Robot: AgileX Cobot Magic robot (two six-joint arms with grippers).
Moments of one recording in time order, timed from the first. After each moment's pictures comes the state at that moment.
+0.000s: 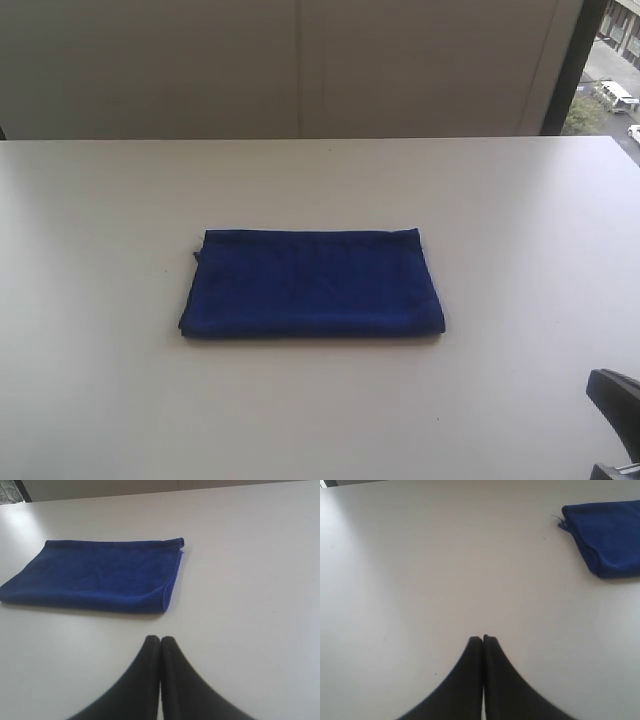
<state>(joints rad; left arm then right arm) -0.04 0.00 0.02 -0.13 0.43 0.18 0.21 0.38 -0.01 0.17 0.05 0.05</state>
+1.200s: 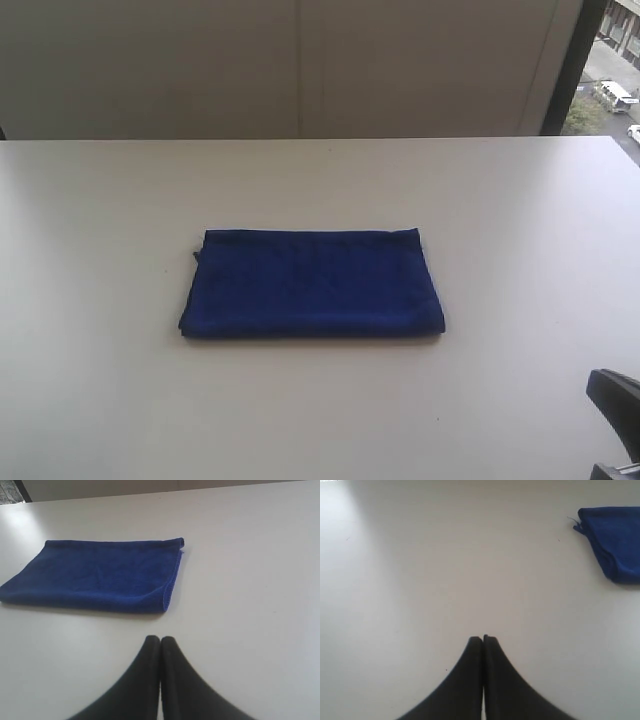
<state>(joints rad) -0.04 0.00 0.02 -0.03 0.43 0.05 0.21 0.38 -0.01 0.17 0.05 0.05</state>
